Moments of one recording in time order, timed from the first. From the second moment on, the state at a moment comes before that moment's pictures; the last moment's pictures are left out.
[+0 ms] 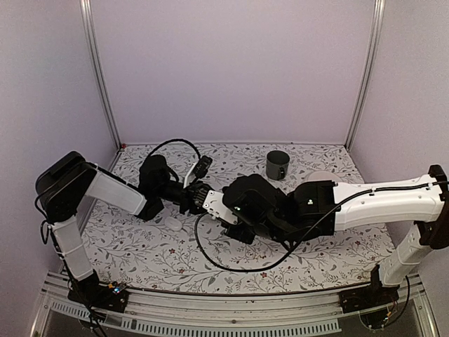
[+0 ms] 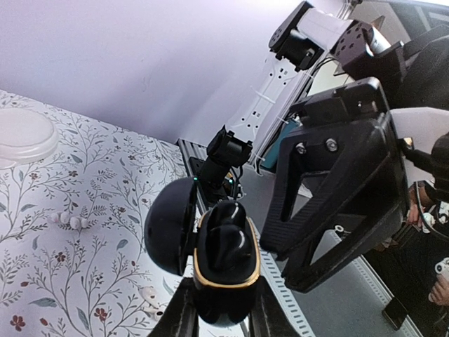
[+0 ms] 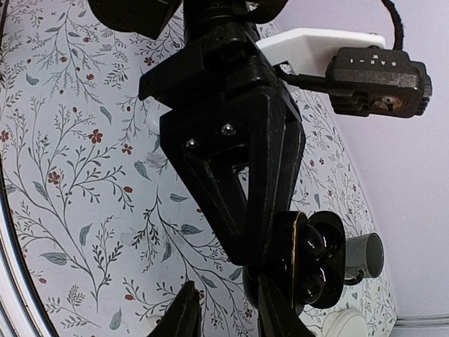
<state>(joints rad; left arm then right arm) -0.66 1.85 0.82 1.11 1.23 -0.54 1.37 1.62 1.36 -0.49 0.57 -0.22</state>
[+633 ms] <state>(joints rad) -0.66 1.85 0.80 1.06 0.99 -0.36 1.21 1.43 1.33 -0.51 0.36 0.04</state>
